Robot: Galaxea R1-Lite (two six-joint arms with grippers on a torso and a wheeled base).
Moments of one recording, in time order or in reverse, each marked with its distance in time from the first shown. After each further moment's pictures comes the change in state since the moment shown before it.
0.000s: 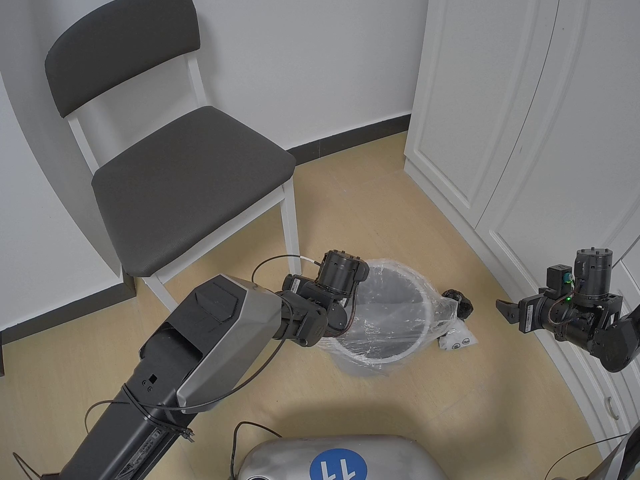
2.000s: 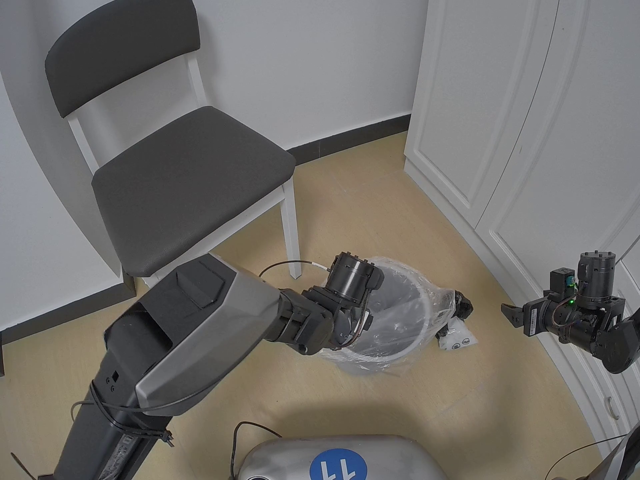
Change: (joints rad) left arm -0.070 -0.210 0.289 0.049 -0.246 -0.047; right arm -0.029 -0.001 0.021 -0.007 0.003 -0.044
